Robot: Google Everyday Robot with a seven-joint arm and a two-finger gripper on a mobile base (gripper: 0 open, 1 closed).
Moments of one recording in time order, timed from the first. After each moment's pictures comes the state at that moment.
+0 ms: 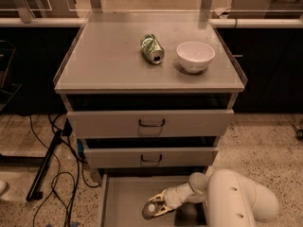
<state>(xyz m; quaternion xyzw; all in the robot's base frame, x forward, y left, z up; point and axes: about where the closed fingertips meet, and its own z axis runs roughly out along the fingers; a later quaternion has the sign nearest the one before) 0.489 -0.017 0.164 -0.38 -0.77 -0.42 0.30</state>
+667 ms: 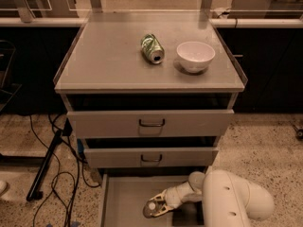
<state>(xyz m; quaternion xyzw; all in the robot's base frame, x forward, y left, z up) 0.490 -0.019 0.153 -0.39 -0.76 -0.40 0.33</state>
